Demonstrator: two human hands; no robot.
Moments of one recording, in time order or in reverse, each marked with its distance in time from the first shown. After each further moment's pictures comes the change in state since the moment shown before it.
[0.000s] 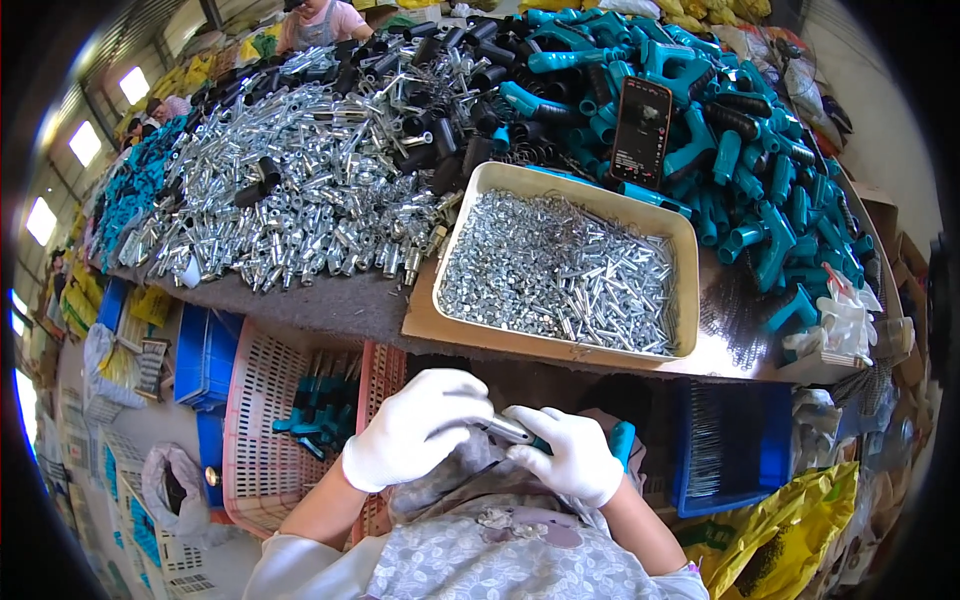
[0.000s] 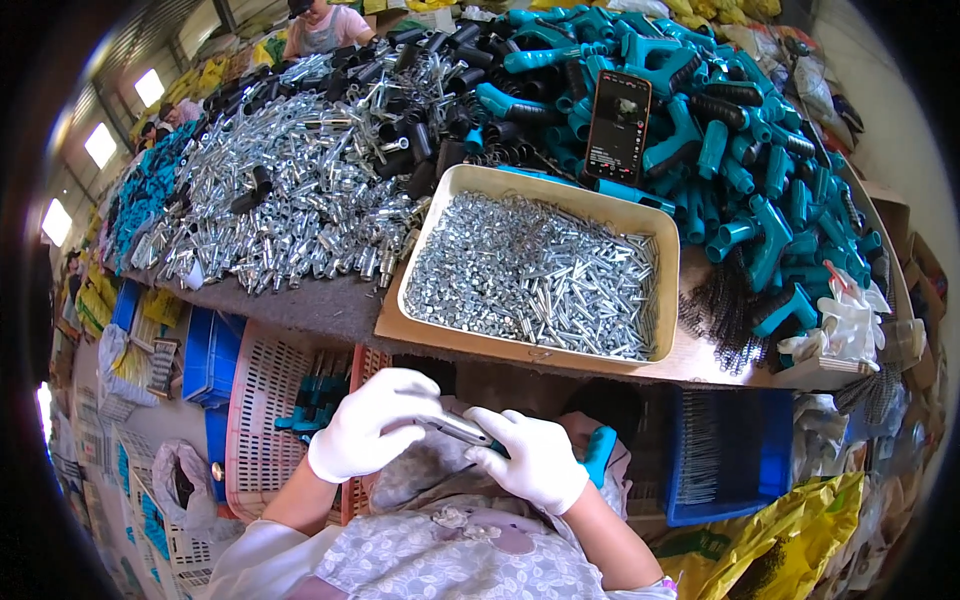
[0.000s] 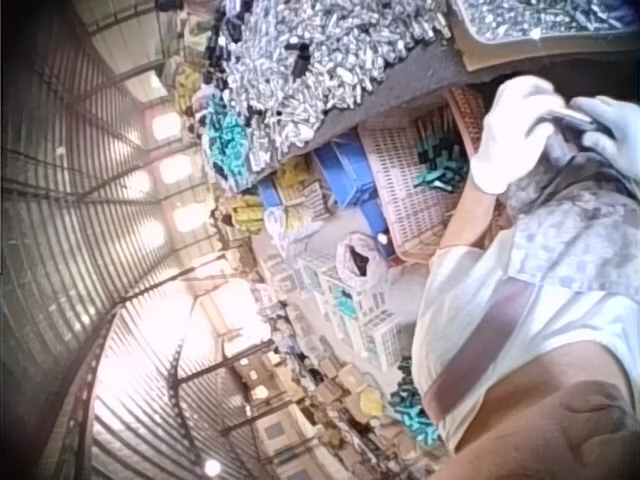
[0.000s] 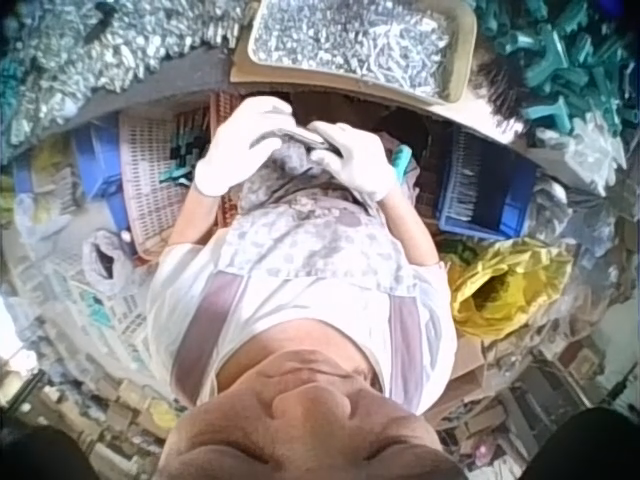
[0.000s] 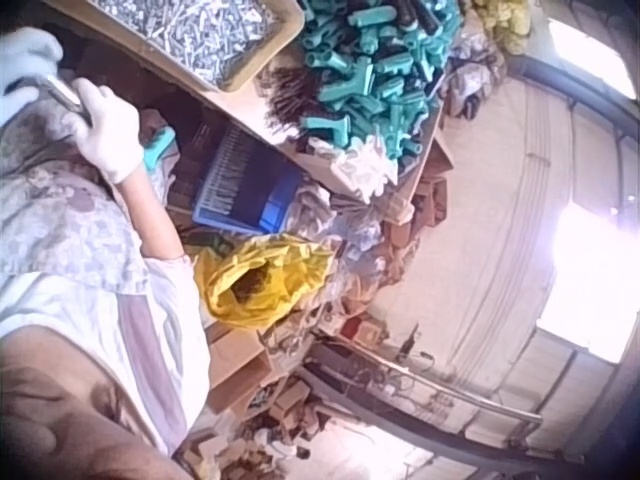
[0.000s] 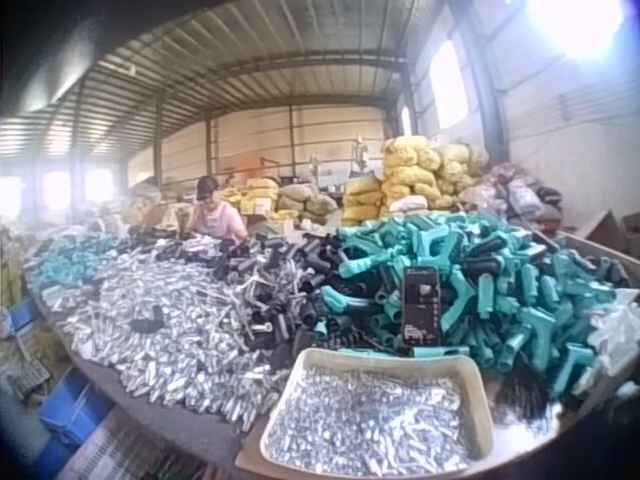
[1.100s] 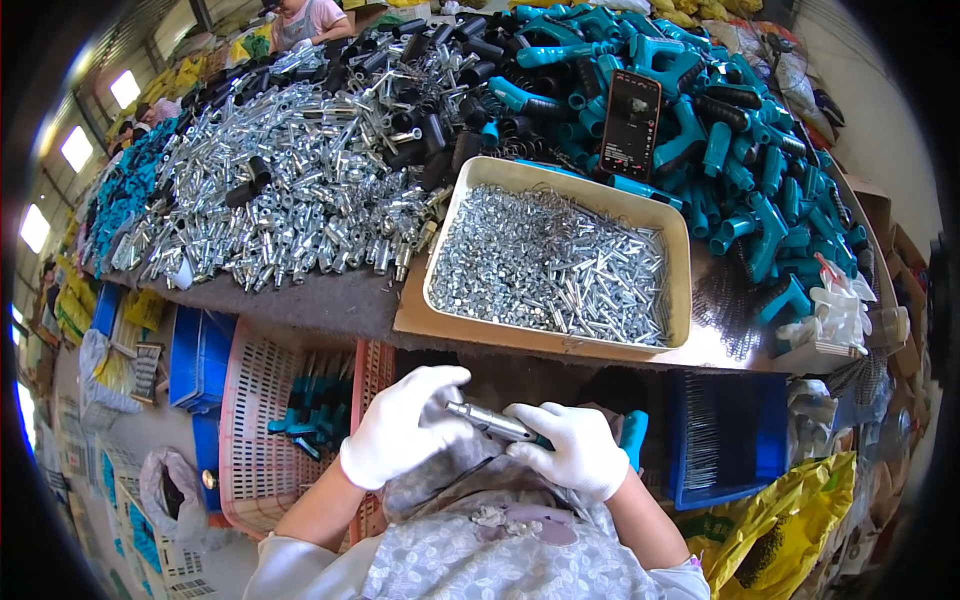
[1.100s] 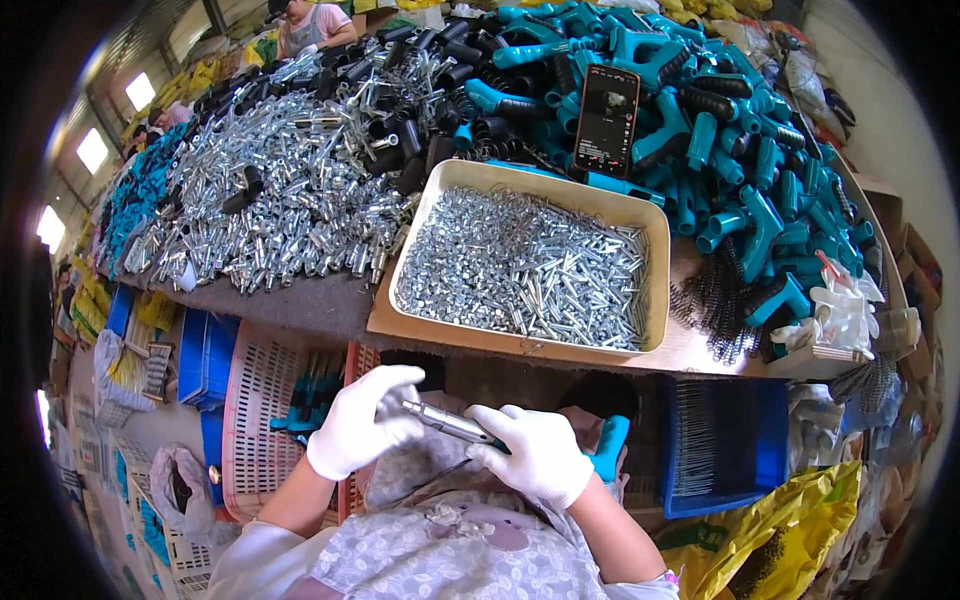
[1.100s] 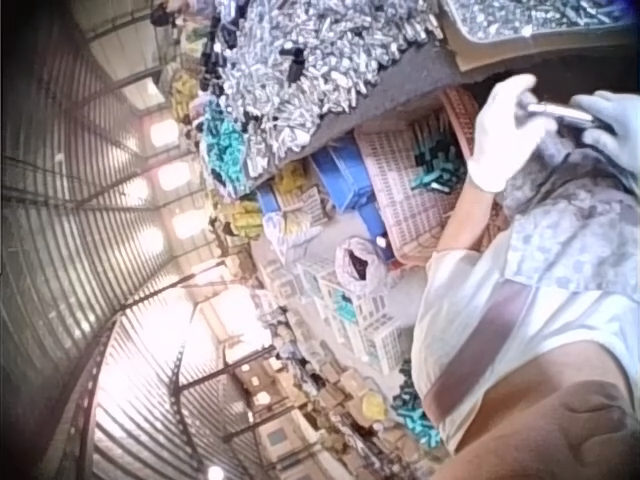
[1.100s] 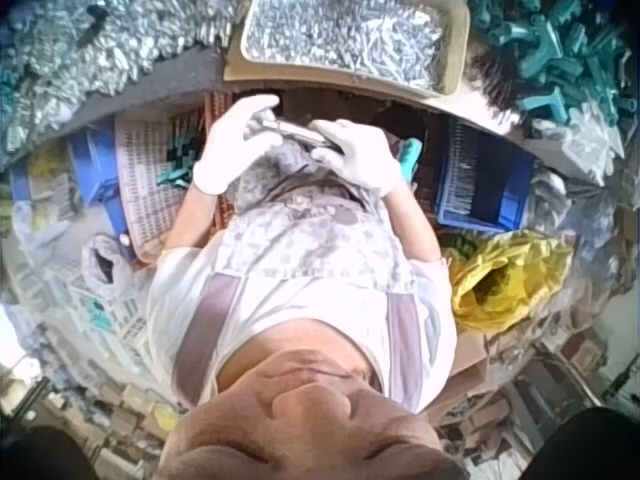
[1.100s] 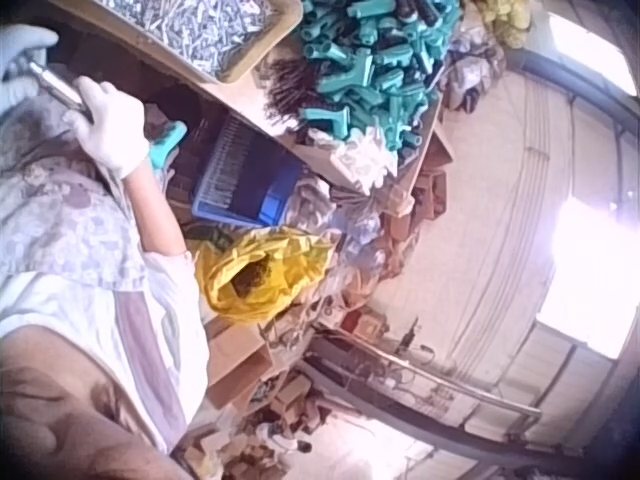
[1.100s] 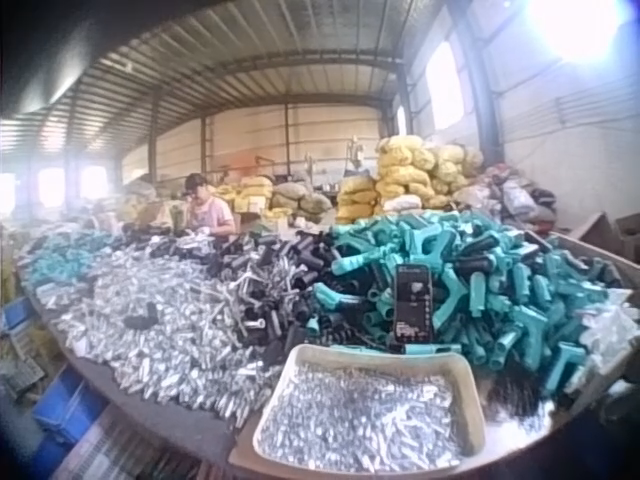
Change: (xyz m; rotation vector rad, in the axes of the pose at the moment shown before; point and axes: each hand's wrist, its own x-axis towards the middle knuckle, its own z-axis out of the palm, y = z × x) left_hand -0.009 0.008 0.006 -0.273 0.046 -0.496; right_hand 0.000 -0.004 -0.015 -0.063 -0.082 0.019
